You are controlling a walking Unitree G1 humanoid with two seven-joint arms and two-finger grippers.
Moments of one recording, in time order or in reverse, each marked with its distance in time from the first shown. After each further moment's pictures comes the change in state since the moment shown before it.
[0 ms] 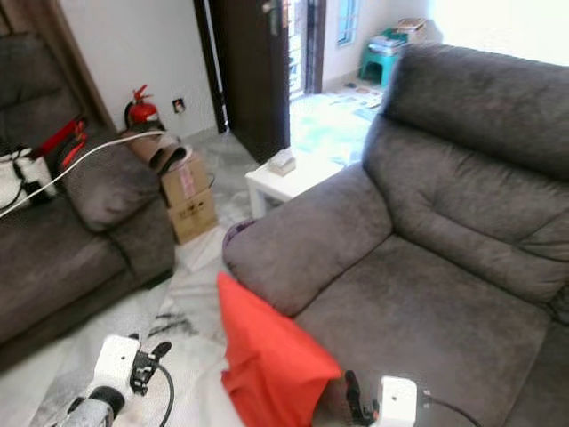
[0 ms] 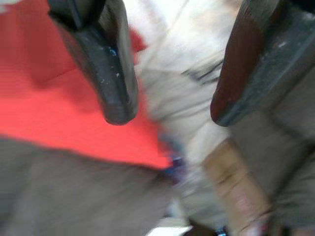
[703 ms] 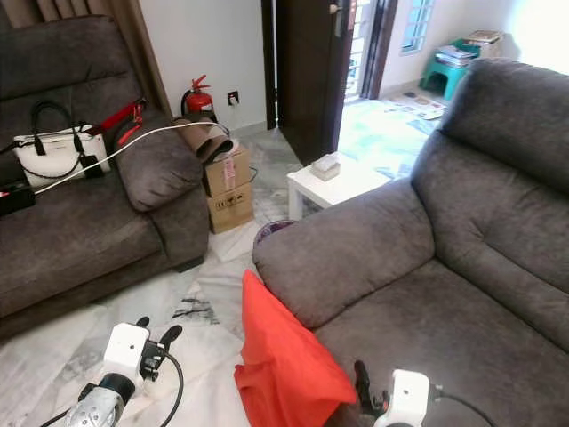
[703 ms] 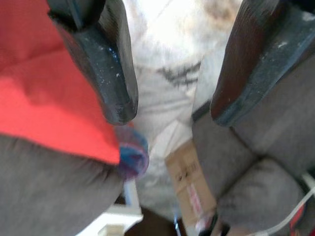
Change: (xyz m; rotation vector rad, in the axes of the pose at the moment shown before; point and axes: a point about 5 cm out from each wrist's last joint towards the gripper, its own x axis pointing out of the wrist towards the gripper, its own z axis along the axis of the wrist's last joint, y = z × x) left arm 0.005 0.012 0.023 0.044 -0.110 0.024; right arm 0.013 0.012 0.028 0.064 -0.151 0.025
